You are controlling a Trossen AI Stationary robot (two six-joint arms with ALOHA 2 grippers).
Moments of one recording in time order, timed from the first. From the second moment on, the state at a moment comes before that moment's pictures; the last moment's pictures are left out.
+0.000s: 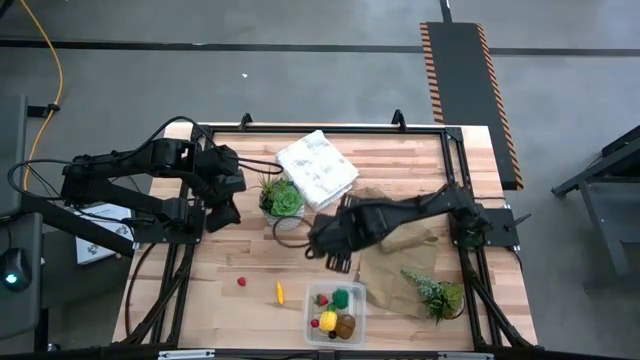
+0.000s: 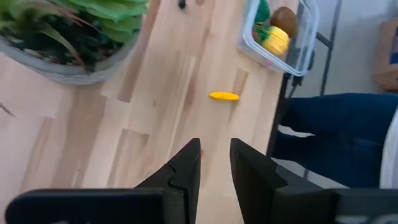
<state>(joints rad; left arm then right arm) 0.21 1.05 1.20 -1.26 0.40 -0.36 0.31 2.13 2.36 -1.56 0.28 0.48</state>
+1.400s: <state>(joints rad) 0.21 1.05 1.20 -1.14 0.20 -0.38 -0.24 1.50 1.26 -0.96 -0.04 0.11</state>
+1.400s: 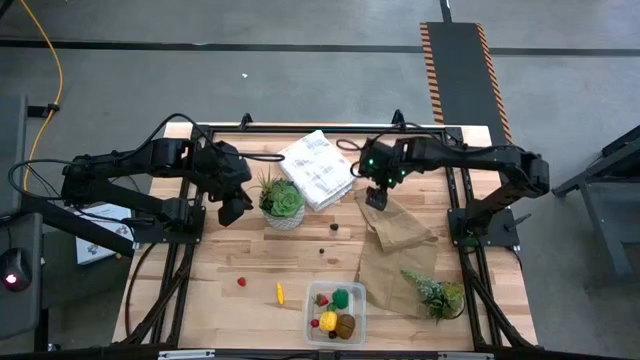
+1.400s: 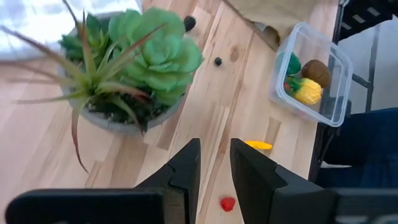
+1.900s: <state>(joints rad) 0.21 1.05 1.20 -1.09 0.19 -0.34 -0.24 1.54 1.18 -0.64 -0.04 0.13</state>
